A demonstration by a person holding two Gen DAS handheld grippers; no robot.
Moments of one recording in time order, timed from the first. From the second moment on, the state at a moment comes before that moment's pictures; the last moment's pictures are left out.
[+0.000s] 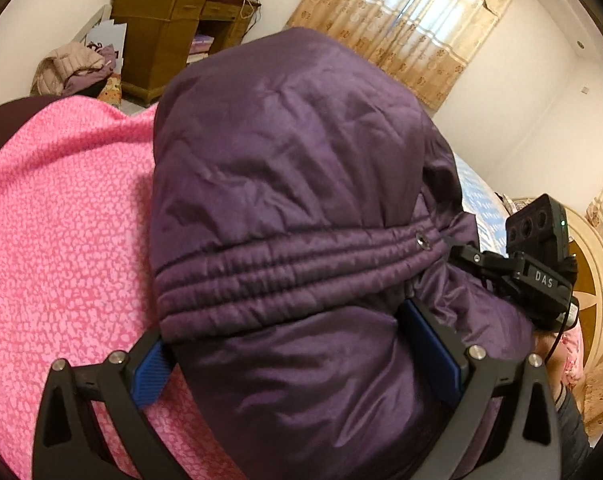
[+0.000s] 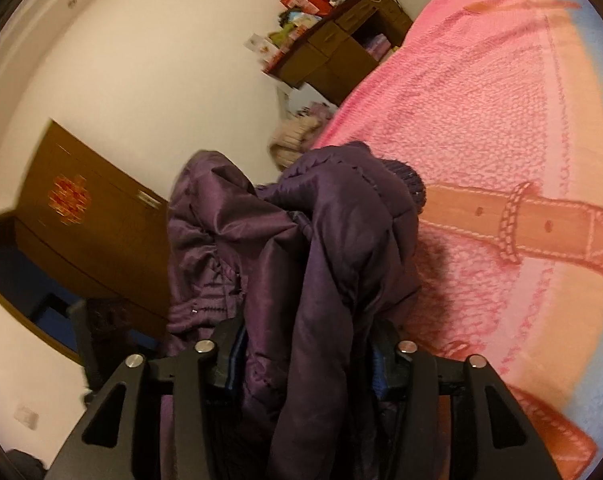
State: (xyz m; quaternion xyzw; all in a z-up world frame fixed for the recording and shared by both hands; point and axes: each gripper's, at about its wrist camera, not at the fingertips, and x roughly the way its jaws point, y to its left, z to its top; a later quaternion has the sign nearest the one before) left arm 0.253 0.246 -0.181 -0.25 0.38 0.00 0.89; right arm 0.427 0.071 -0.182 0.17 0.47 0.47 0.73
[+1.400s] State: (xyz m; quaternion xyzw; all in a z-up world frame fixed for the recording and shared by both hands) left arm 0.117 0.172 -0.045 -0.05 0.24 0.08 0.97; right arm 0.222 -0.001 -0.018 0.04 0.22 0.34 0.91
